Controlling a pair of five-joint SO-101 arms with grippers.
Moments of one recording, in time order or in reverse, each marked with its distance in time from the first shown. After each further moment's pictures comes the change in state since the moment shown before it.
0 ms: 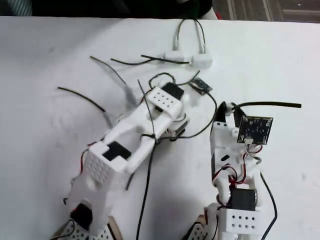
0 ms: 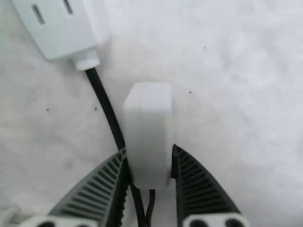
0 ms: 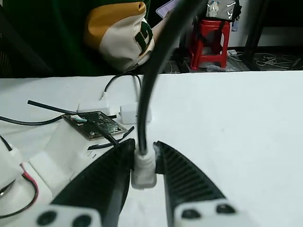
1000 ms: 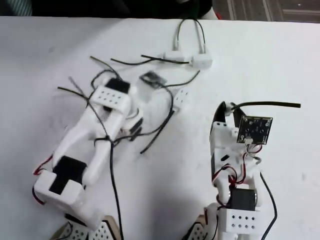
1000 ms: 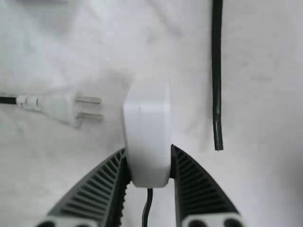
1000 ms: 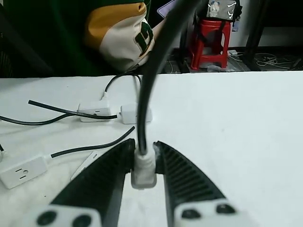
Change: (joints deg) left arm -16.8 -29.9 34.1 -2.0 -10.7; right arm -0.1 0.0 0.0 0.0 0.0
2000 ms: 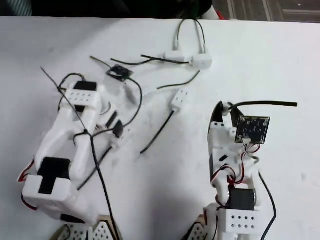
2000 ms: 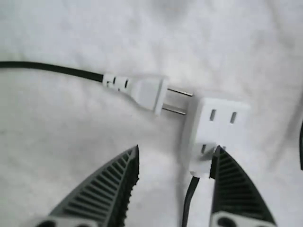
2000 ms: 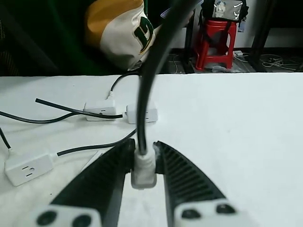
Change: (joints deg) left arm -14.0 -1.2 5.1 -9.8 -3.3; right arm -1.2 0.0 0.0 0.0 0.0
